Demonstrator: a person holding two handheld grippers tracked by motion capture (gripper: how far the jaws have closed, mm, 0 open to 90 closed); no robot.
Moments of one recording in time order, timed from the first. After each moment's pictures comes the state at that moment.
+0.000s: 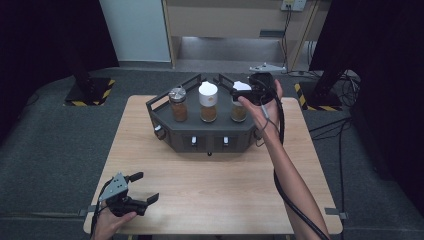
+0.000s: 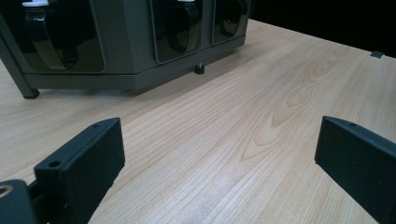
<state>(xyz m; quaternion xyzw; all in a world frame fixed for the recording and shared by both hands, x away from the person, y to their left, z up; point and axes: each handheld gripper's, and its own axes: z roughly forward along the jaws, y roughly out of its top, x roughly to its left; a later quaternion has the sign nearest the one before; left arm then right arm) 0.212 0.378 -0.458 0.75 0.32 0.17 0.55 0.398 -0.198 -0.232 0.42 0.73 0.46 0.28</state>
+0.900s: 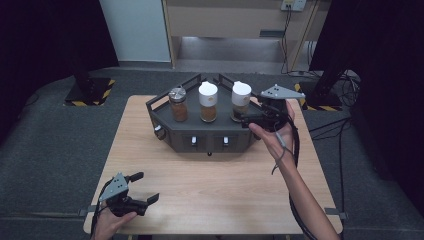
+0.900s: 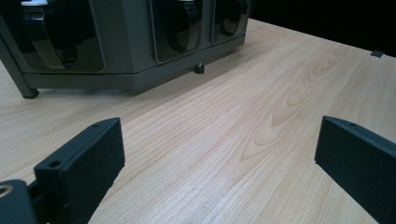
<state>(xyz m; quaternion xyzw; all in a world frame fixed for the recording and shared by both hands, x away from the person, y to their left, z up) 0.213 0.377 -0.457 0.75 0.32 0.17 0.55 0.325 -0.243 -0.255 0.36 0.73 0.52 0.25</state>
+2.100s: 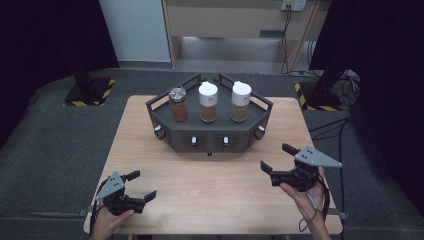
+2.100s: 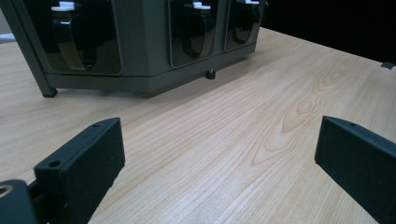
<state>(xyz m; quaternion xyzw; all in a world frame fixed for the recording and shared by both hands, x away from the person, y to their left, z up) 0.208 0.382 -0.460 0.73 0.33 0.18 0.56 0.217 -0.323 -0.348 0.35 0.72 0.54 0.25</state>
